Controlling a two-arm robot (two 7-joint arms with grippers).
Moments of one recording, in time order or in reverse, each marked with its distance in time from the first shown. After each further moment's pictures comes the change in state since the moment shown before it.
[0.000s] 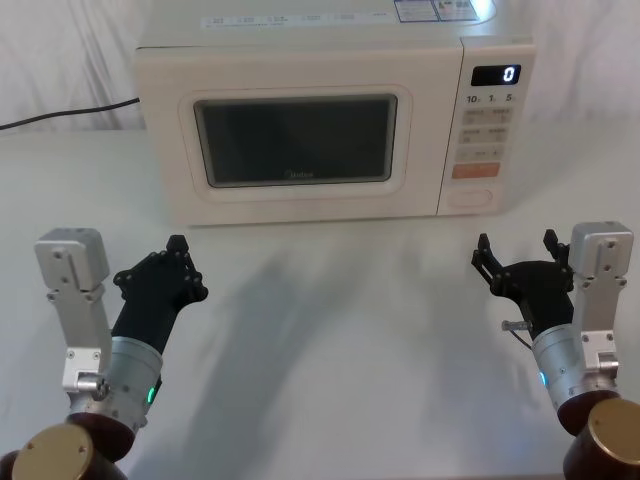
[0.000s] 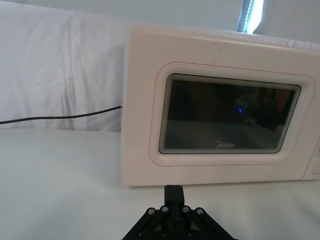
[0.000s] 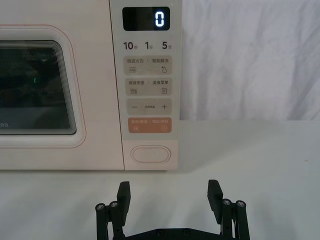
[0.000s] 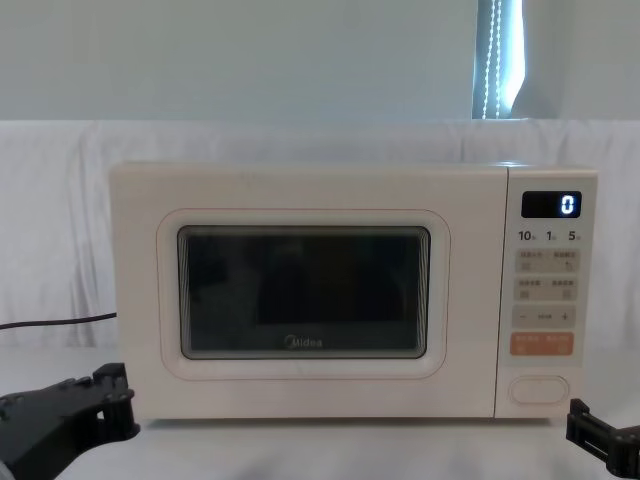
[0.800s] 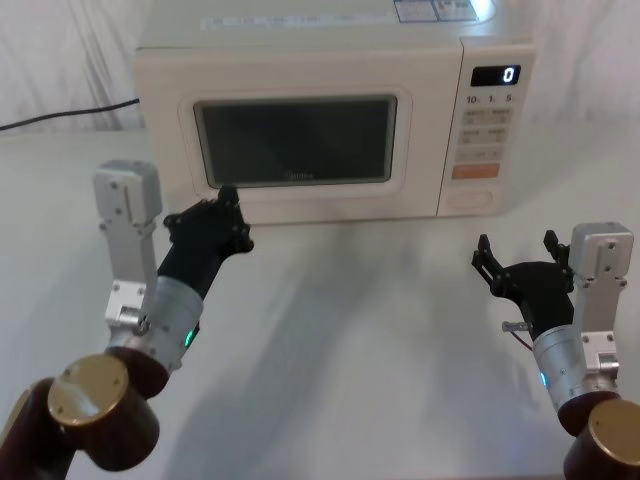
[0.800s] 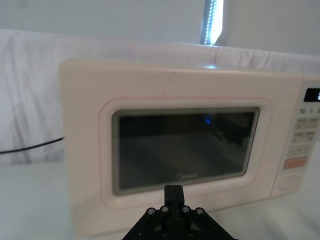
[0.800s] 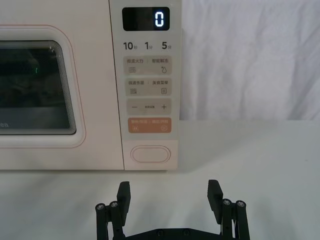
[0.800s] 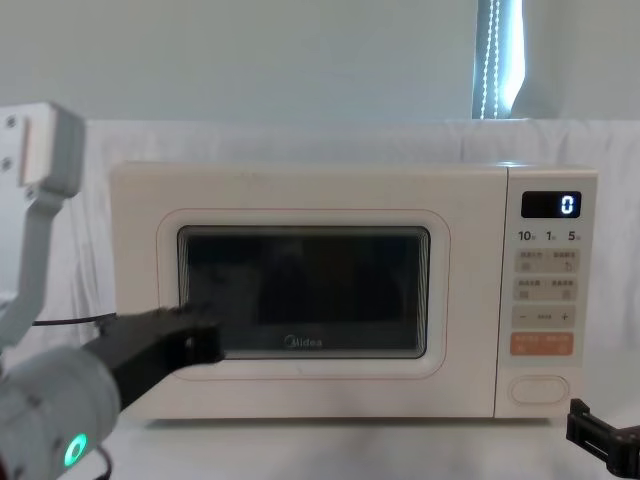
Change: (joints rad) left arm -0.150 0.009 0.086 0.048 0.007 0.064 -0.038; right arm 0.000 0.000 0.000 0.000 0.000 0.000 0.000
